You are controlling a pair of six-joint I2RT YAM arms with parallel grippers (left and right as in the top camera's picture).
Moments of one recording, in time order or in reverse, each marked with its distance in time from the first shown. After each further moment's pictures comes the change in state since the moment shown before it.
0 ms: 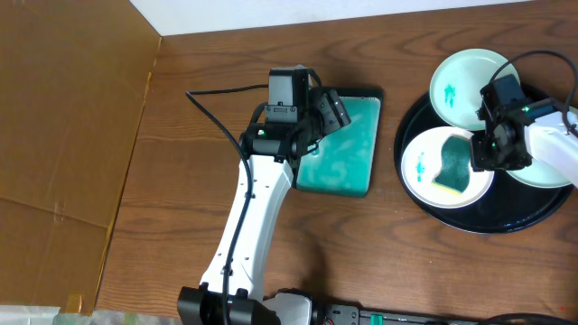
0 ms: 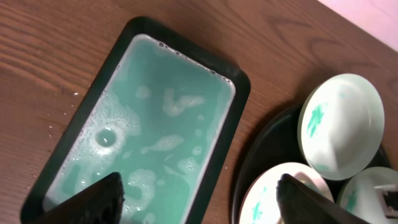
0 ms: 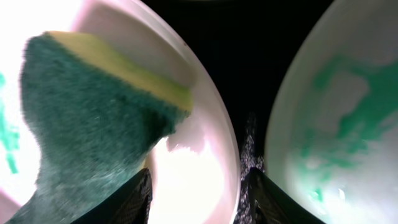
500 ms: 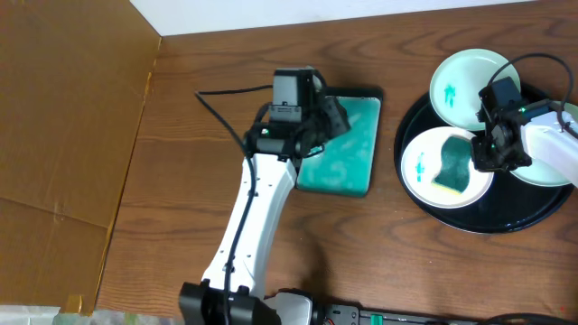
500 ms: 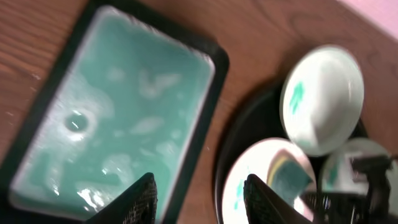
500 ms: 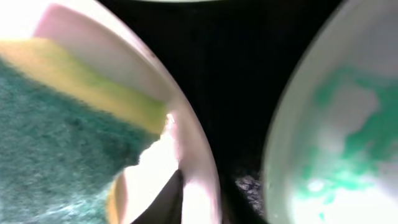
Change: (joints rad) left arm -0.034 0.017 0.000 -0.025 0.089 0.001; right arm -0.003 0.037 -0.002 0.024 0.035 -0.018
